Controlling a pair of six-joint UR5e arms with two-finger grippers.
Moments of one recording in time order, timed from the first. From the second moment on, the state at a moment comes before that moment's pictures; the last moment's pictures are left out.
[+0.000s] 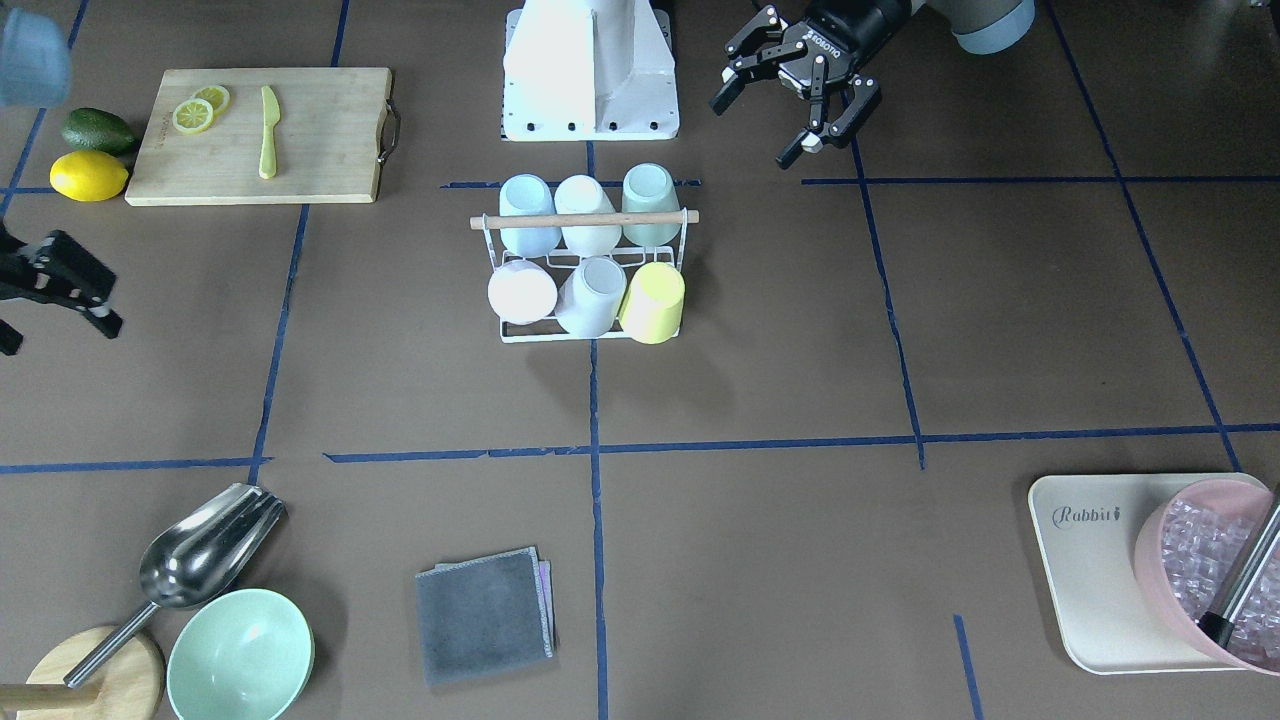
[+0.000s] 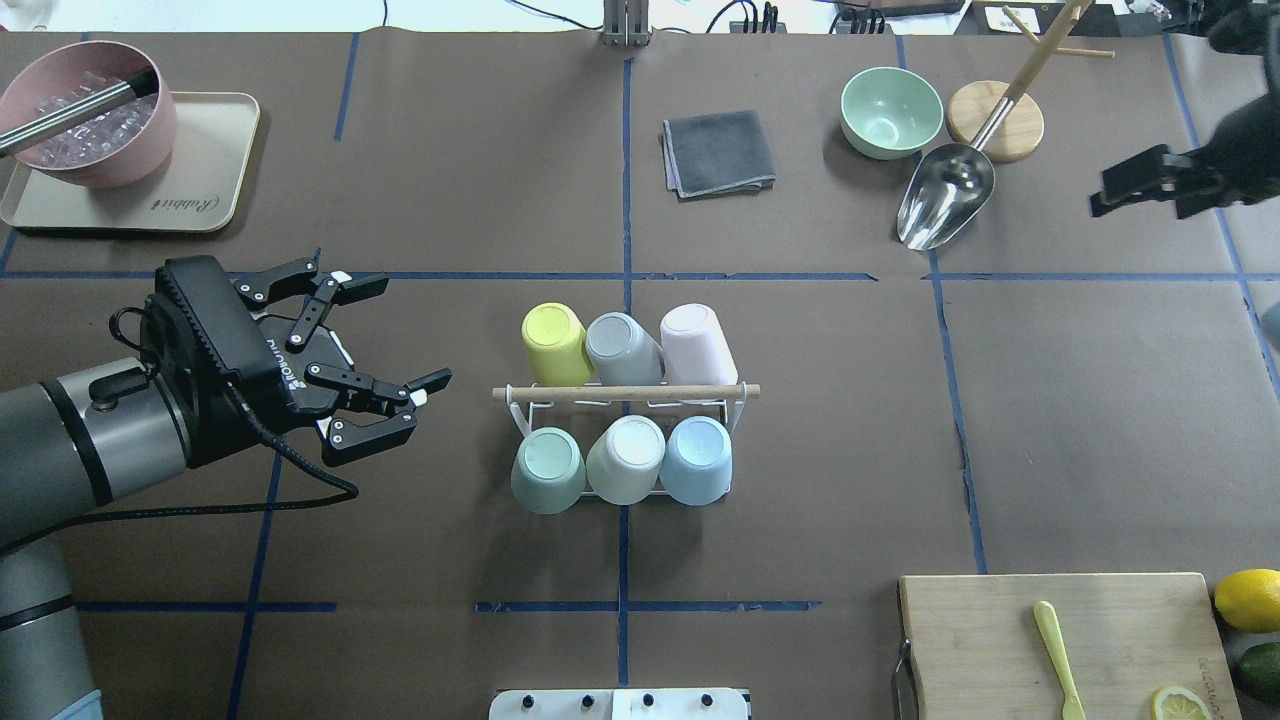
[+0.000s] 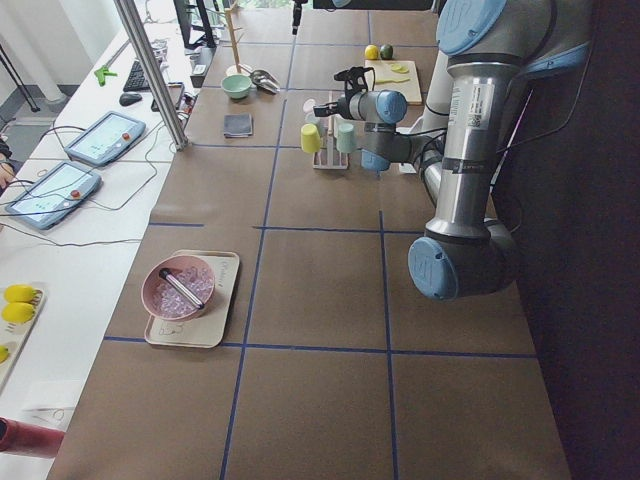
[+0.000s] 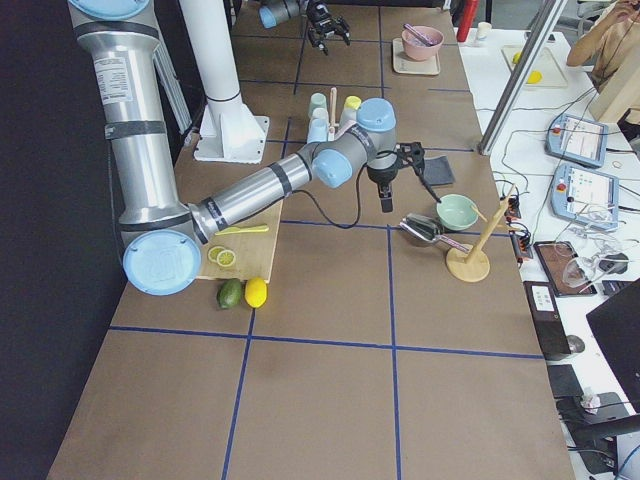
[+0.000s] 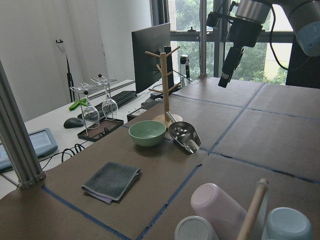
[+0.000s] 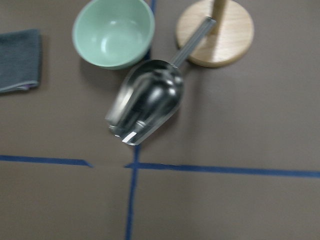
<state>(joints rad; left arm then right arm) -0.44 -1.65 -2.19 -2.50 -1.41 -0.32 1.22 -1.49 1.92 -1.42 2.25 0.69</state>
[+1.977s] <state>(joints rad) -1.28 -1.68 -1.73 -1.58 -2.30 -0.31 1.63 -1.68 1.71 -1.72 2.30 -0.13</state>
